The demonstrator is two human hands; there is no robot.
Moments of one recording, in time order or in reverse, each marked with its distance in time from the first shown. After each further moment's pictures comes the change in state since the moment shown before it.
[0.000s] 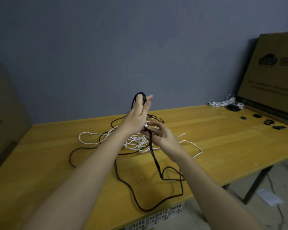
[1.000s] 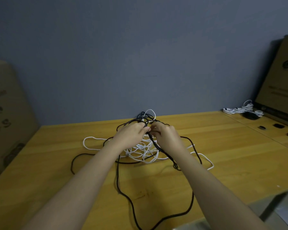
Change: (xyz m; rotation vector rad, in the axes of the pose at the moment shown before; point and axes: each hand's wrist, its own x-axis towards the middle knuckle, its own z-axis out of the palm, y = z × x) left_hand 0.005 -0.044 -0.017 0.717 -0.213 -0.240; right_hand 0.069 0.009 -0.017 -1.041 0.113 -0.329
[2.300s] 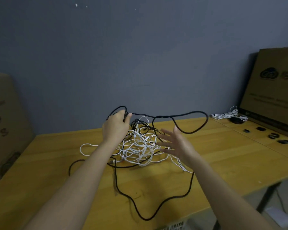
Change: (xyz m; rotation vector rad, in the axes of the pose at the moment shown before) left_hand -0.017 0.013 -0.039 -0.080 0.573 -0.149; right_hand -0.049 0.013 -0.057 1.031 -0.184 0.463
